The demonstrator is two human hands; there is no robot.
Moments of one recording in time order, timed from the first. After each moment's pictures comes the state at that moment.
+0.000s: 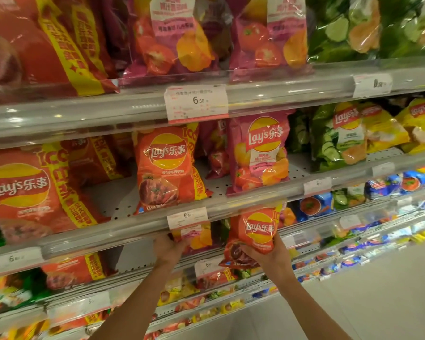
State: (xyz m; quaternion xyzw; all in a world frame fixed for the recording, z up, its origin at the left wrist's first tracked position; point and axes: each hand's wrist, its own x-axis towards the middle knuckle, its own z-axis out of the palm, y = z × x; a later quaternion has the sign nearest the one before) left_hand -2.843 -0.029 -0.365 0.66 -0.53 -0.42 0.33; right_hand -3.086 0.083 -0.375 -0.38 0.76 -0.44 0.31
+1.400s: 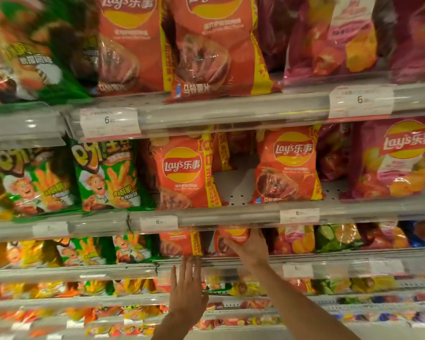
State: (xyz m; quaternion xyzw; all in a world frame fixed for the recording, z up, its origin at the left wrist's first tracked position) left_hand -2.633 0.058 -0.412 0.67 -0.73 -0.09 -0.07; right_hand -2.824 -0.015 -0.387 -0.52 0.70 -0.38 0.32
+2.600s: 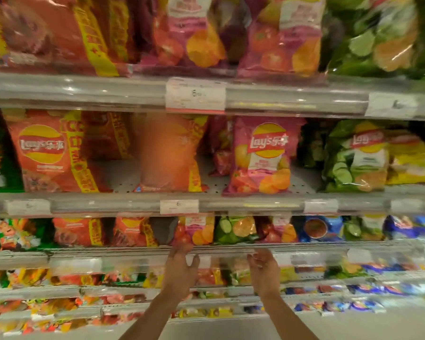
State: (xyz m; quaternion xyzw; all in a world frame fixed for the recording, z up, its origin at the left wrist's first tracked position) left_hand -2.897 0.055 -0.403 0.66 -0.62 -0.29 0.29; right_hand -3.120 0.080 -0.414 -0.40 0.76 -0.41 0.30
